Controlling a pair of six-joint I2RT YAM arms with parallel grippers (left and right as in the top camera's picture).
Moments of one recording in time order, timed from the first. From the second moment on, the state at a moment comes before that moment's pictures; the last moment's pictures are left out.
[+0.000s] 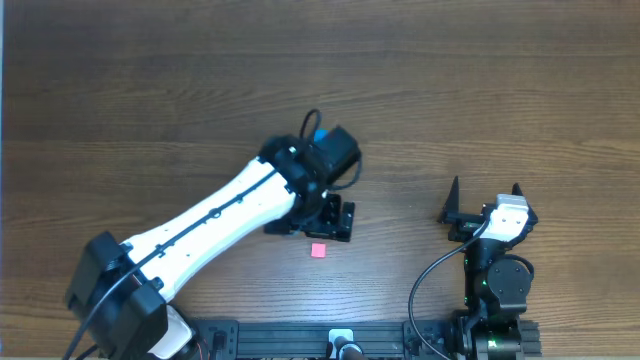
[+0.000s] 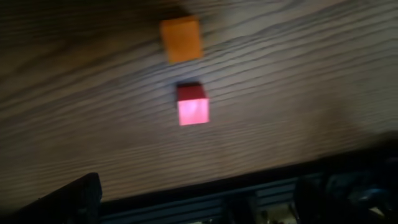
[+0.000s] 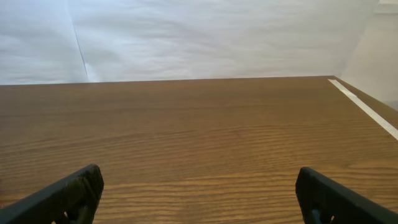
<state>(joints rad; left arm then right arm) -0.83 1.68 1.34 -1.22 0.18 -0.70 0.01 0.02 0.01 -0.06 0.15 -0.01</state>
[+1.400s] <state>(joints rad) -0.90 1.78 1.12 -0.96 0.16 -0.90 0.01 0.02 0.01 -0.06 0.15 -0.01</state>
